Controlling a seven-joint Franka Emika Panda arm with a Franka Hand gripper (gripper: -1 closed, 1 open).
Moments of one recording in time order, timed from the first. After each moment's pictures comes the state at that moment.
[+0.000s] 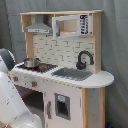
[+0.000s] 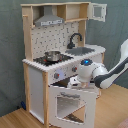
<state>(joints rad) -1.02 -0.42 1.99 -2.24 0.13 2.40 -0.77</state>
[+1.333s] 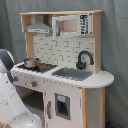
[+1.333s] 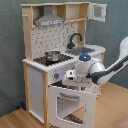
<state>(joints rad) -1.02 -0.45 1.93 -2.16 0.02 2.40 -0.68</state>
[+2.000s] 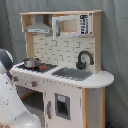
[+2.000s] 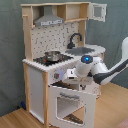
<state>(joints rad) -0.96 -0.45 1.88 -2.15 -0.18 2.38 -0.58</state>
